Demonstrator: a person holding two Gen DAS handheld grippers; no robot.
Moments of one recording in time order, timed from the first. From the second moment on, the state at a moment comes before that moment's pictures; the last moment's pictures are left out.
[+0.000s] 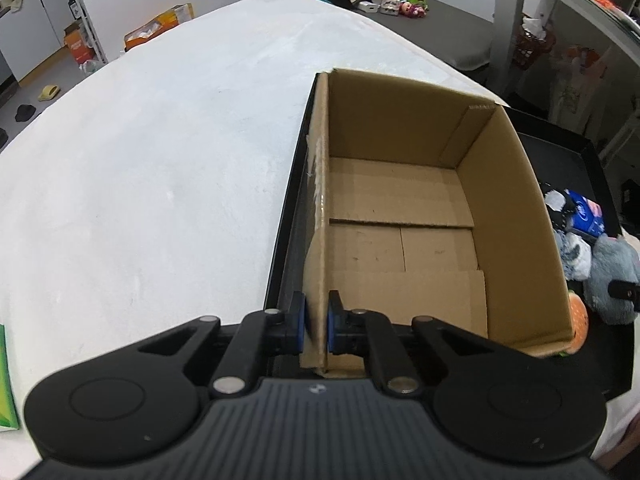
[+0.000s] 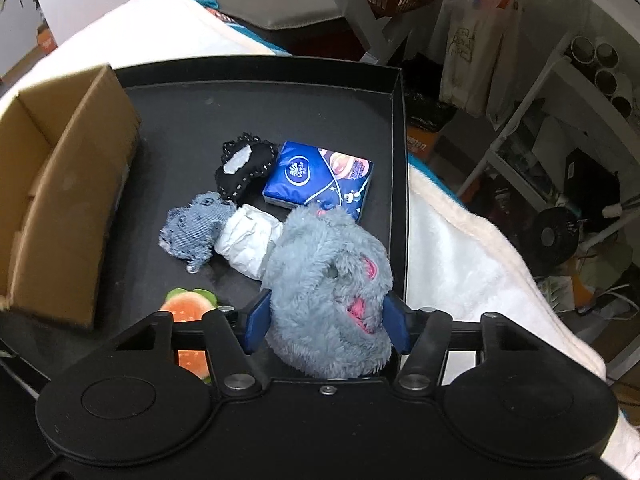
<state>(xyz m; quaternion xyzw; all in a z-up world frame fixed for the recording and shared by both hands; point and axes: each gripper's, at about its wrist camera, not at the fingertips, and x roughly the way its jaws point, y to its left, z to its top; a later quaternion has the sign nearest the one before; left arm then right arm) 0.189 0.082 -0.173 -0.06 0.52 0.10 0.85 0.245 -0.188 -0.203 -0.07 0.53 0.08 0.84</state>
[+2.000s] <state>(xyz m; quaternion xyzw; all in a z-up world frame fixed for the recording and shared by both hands) 0.185 0.099 -0.184 -0.08 0.52 0.08 0.85 0.235 0.002 -0.103 -0.20 0.43 0.22 0.86</state>
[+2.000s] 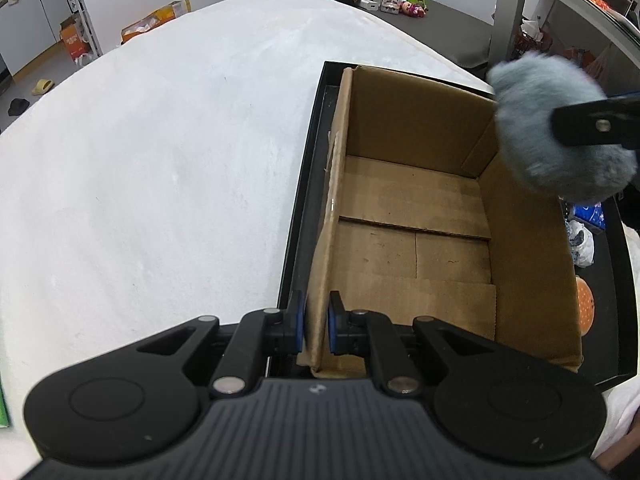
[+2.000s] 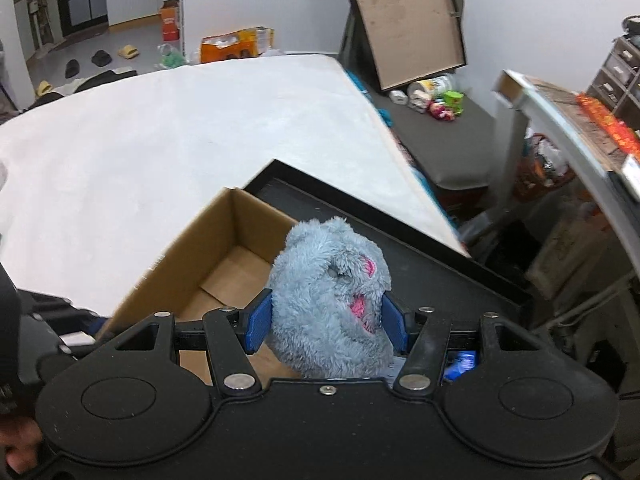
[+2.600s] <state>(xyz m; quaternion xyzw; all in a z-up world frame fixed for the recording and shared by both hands) 0.190 0.110 -0.194 -0.10 0.53 0.07 0.84 0.247 0.020 -0.131 -0.16 0.47 0.24 0.83</state>
